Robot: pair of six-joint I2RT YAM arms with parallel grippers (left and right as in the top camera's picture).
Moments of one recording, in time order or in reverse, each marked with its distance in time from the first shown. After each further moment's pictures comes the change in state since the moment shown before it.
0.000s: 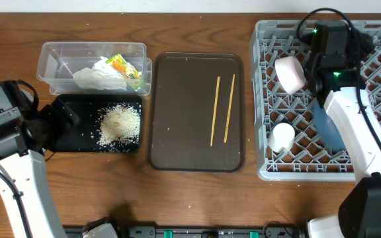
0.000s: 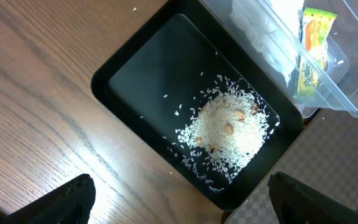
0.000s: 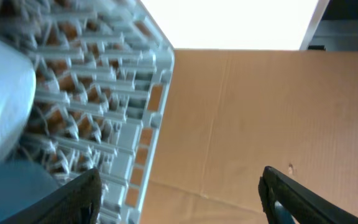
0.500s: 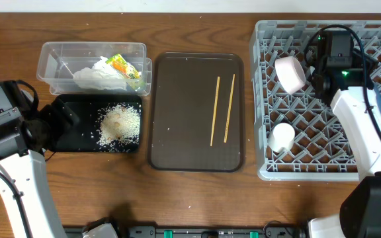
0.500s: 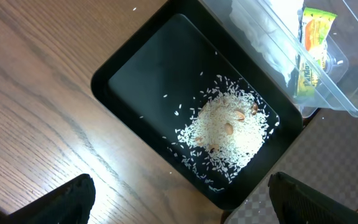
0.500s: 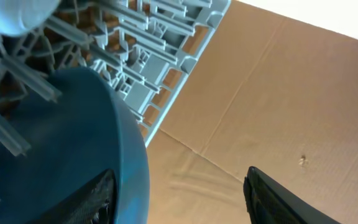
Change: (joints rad) left arm 0.000 -0.001 0.000 0.000 0.000 0.000; right arm -0.044 0.000 0.005 -0.321 0.060 -0.073
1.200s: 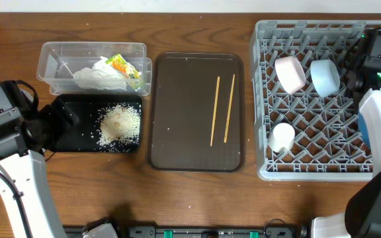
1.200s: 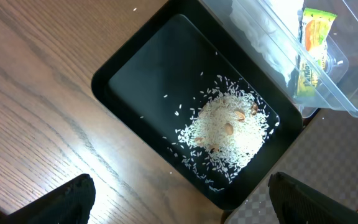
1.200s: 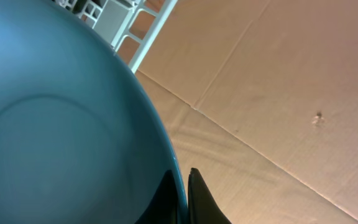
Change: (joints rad) left arm 0.000 0.000 0.000 0.000 0.000 0.000; right arm -0.211 0.001 0.010 0.067 0.058 -0.200
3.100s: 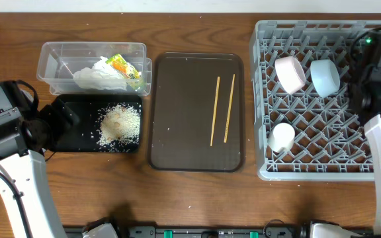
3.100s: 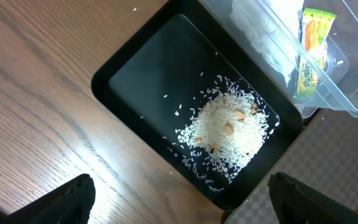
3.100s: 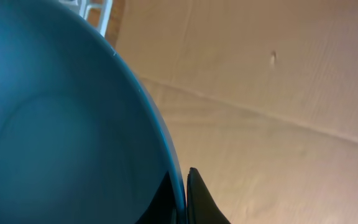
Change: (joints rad) left arm 0.000 0.000 0.000 0.000 0.000 0.000; right arm 0.048 -0.232 0.013 -0.103 0.013 0.159
